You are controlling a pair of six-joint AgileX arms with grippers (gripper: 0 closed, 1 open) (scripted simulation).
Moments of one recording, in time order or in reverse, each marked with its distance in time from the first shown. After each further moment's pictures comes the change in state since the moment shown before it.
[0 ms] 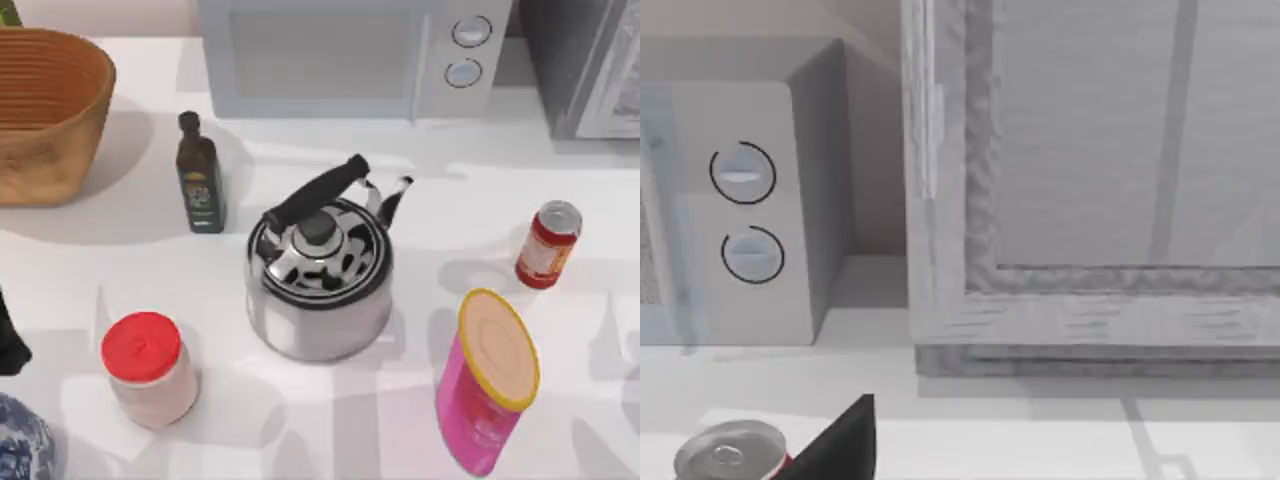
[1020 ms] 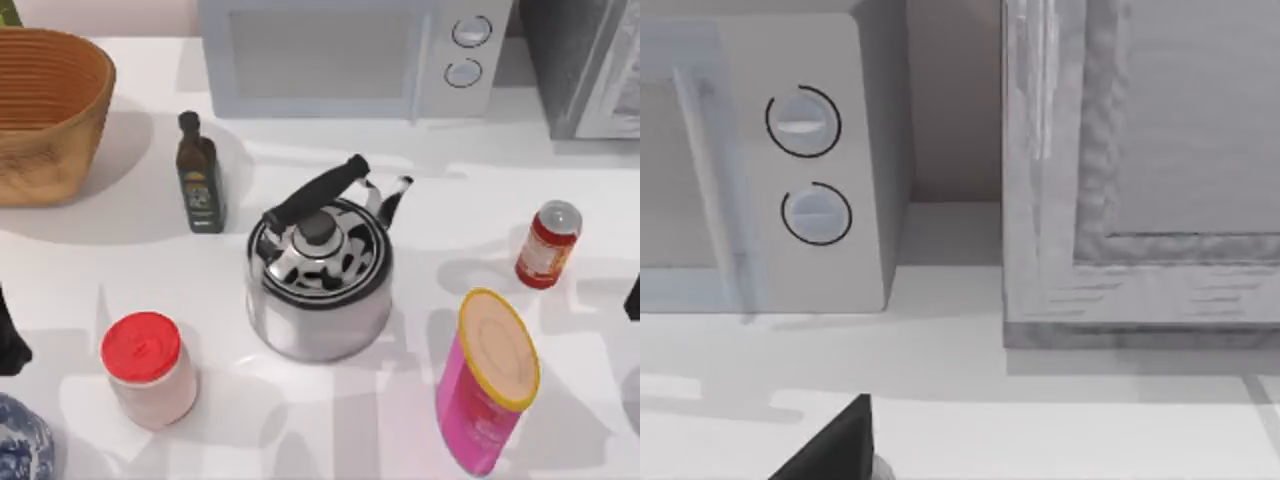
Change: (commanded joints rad) left arm 0.000 0.000 0.000 0.000 0.000 0.000; right arm 0.244 0.834 0.089 0.639 0.208 0.065
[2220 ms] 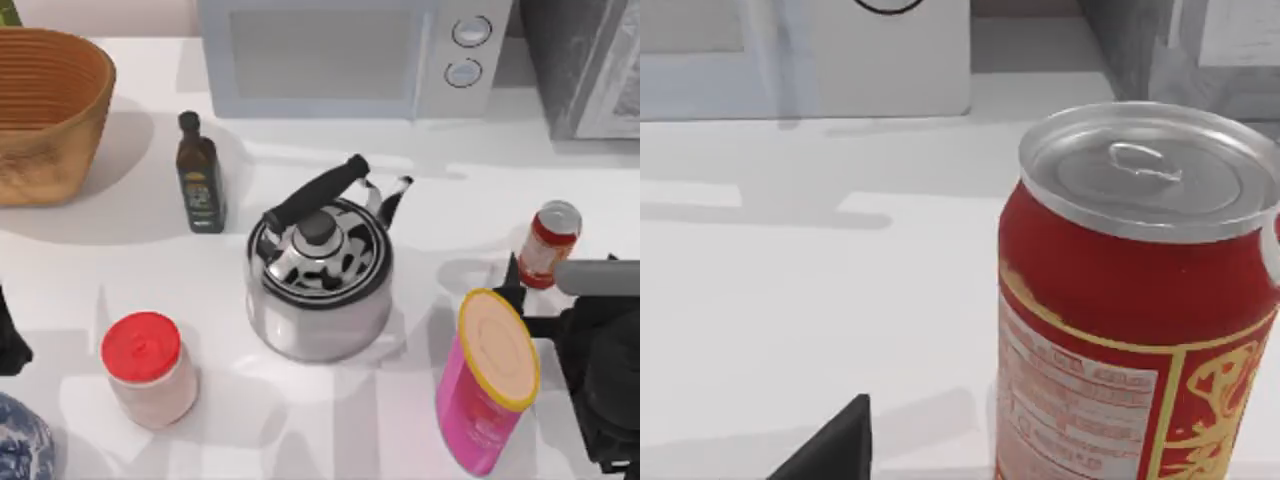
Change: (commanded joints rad) left arm 0.000 0.000 0.000 0.000 0.000 0.000; right arm 0.323 1.285 0.152 1.009 0.380 0.088
